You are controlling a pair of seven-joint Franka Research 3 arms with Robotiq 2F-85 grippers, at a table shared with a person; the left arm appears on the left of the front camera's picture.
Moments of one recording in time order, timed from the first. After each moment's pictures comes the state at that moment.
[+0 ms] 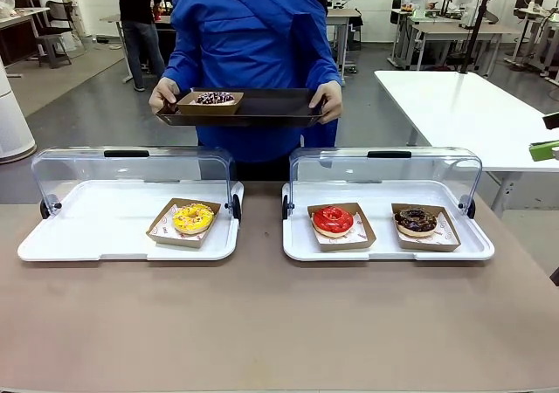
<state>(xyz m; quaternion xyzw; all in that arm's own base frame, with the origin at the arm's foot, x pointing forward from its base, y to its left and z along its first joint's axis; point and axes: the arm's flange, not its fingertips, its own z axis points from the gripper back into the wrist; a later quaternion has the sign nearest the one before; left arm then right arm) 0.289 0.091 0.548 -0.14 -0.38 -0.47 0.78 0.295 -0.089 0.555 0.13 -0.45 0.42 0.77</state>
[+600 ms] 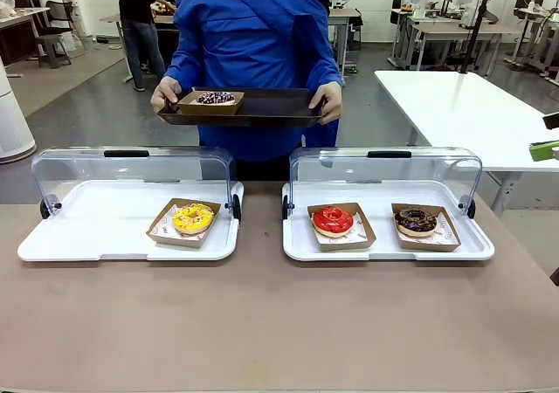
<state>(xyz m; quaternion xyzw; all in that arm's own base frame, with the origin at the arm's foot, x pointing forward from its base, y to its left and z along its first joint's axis) 0.296 0.098 0.558 -0.12 -0.42 -0.45 0.78 0.295 -0.089 0.555 0.13 -0.45 0.42 0.77</state>
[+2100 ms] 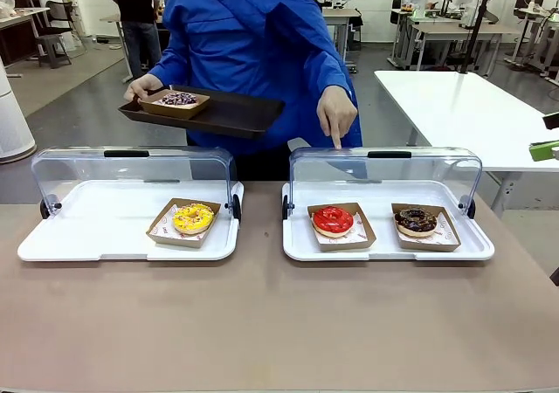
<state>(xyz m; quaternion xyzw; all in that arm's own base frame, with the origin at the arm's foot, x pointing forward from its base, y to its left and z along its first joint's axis) 0.307 0.098 0.558 -0.10 -0.44 -0.46 0.77 0.295 -0.089 0.555 0.13 -0.45 0.42 0.77</state>
